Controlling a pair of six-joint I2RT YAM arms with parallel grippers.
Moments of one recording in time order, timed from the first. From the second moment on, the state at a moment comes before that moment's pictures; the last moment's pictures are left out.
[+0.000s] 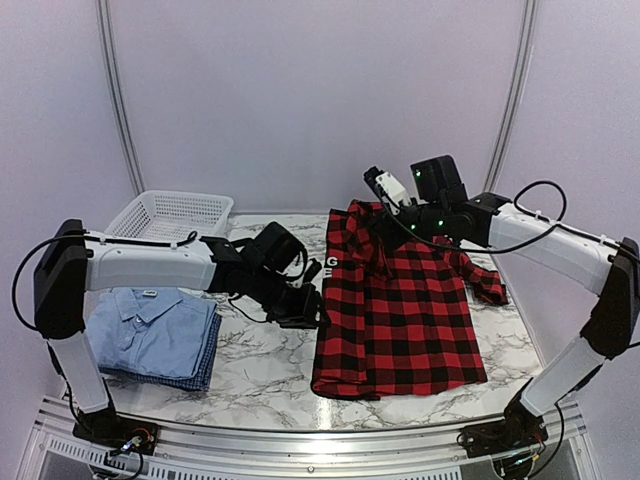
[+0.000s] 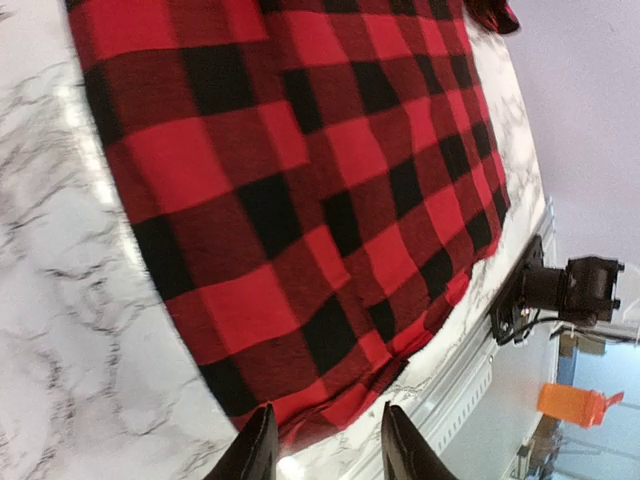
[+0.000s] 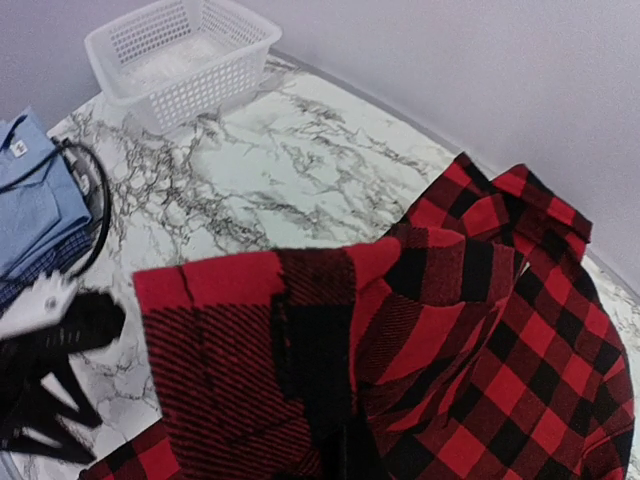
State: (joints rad) left arm -0.95 1.84 1.33 -0.40 0.37 -0.71; right arm 0.61 1.53 1.34 -0.38 -0.11 -0.08
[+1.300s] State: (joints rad) left arm -0.82 1.79 1.15 -0.32 0.34 -0.77; right arm 0.90 1.61 1.20 -0.71 -0.04 -0.05
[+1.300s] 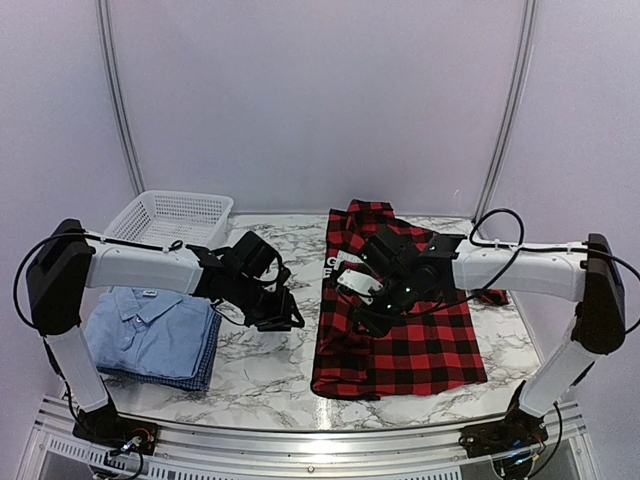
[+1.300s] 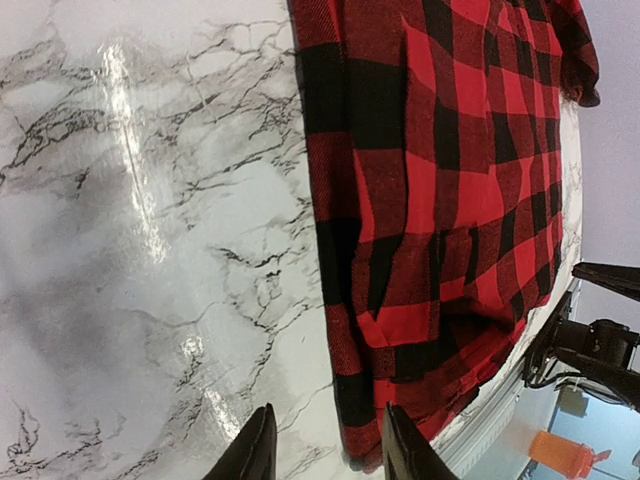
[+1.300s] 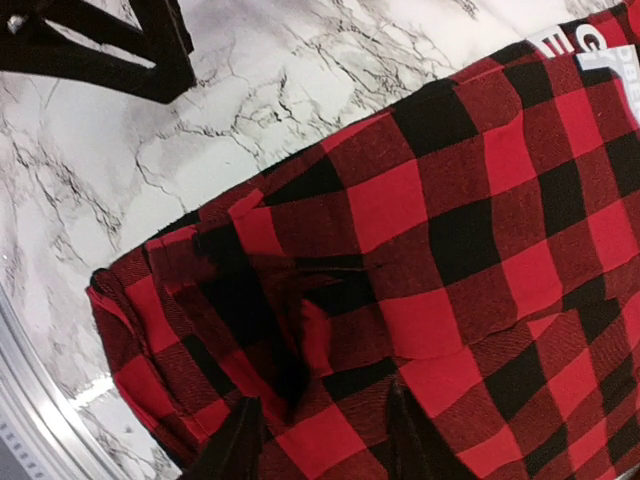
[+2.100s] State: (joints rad) left arm -1.00 1.87 1.08 -0.25 0.36 -0.91; right arm 0.68 1.54 1.05 -0.34 -0.04 0.19
